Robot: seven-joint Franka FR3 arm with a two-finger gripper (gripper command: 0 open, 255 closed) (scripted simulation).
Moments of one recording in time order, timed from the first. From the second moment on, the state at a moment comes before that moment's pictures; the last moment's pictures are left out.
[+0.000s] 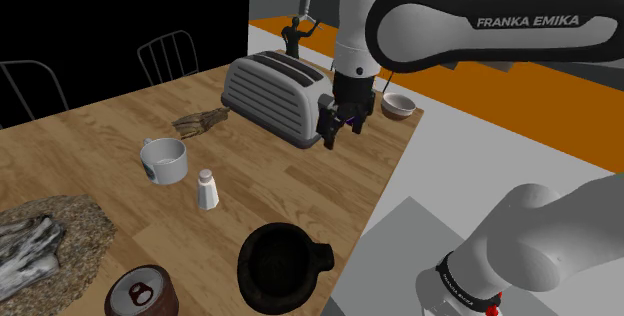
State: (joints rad) arm 0.06 -0.43 0.32 -2.27 0.08 1.74 0.31
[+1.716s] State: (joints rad) arm 0.28 0.54 0.46 -1.47 -0.21 1.87 0.85
